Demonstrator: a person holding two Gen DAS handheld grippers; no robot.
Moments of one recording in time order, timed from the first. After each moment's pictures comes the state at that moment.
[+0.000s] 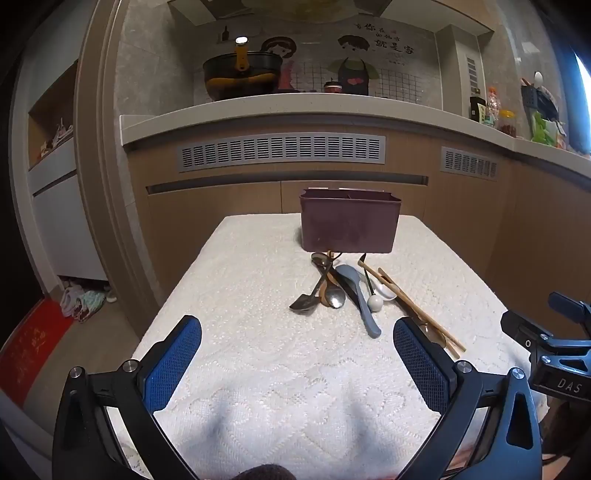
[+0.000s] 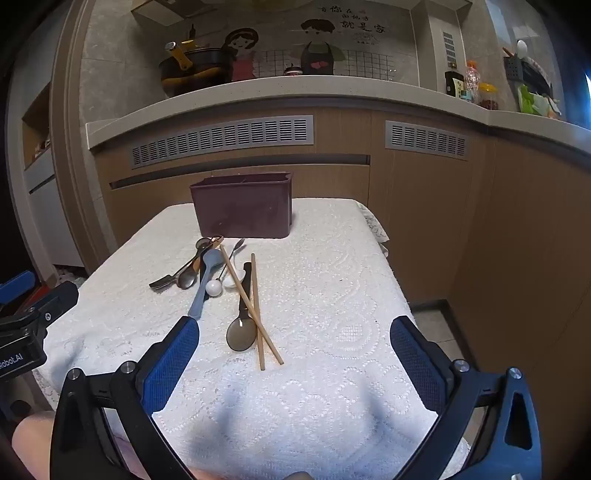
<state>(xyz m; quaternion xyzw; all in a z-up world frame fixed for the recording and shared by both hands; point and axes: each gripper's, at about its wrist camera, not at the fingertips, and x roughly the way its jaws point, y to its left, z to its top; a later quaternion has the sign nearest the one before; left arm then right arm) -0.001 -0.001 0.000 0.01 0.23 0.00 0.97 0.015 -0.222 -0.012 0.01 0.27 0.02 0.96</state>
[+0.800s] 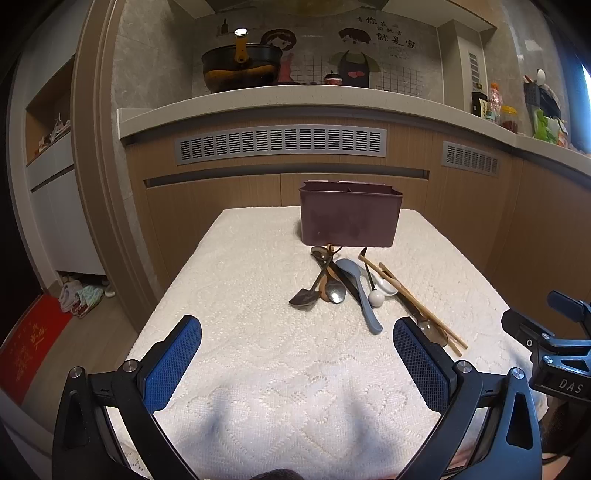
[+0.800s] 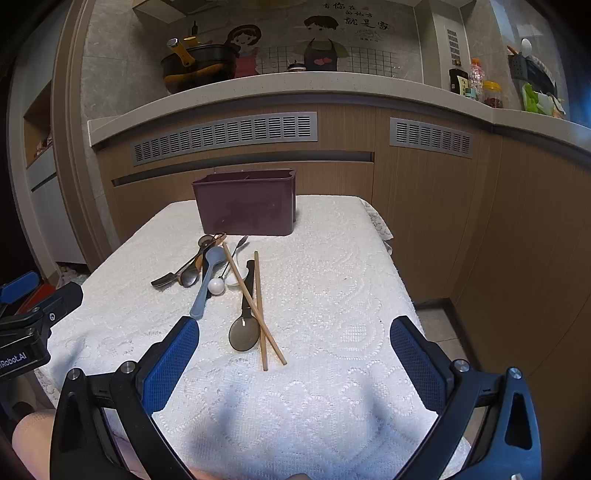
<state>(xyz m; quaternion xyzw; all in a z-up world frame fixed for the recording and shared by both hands) 0.007 -0.001 -0.009 0.01 0.25 0.00 0.97 0.019 -0.219 -0.012 0.00 0.27 0.02 0.96</state>
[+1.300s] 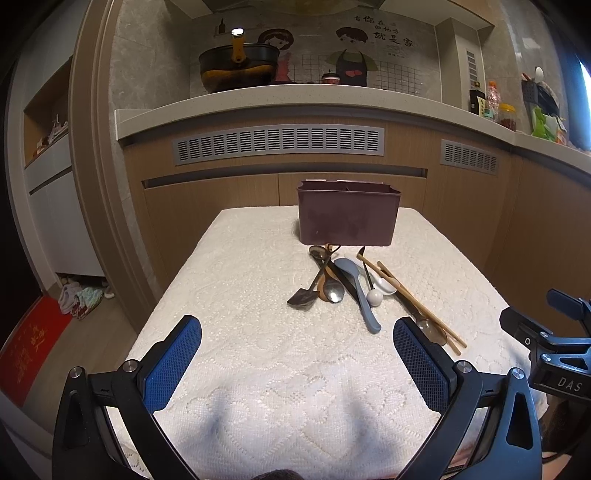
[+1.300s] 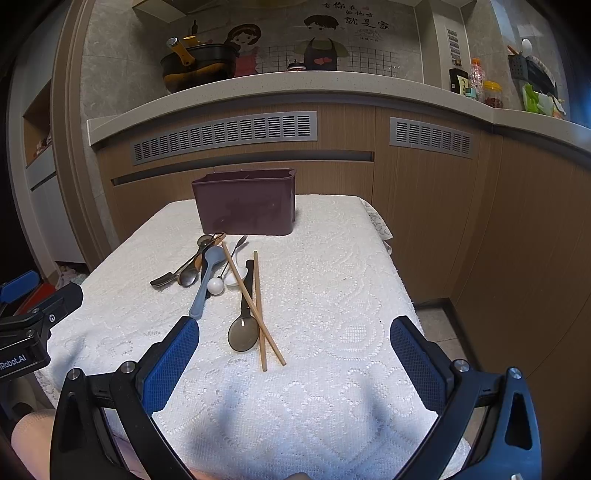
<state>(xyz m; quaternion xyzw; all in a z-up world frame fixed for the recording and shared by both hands) 0.008 -0.003 -0.009 0.01 0.25 0.00 0.97 0.020 -0.219 -0.012 0.00 0.27 0.02 0.96</state>
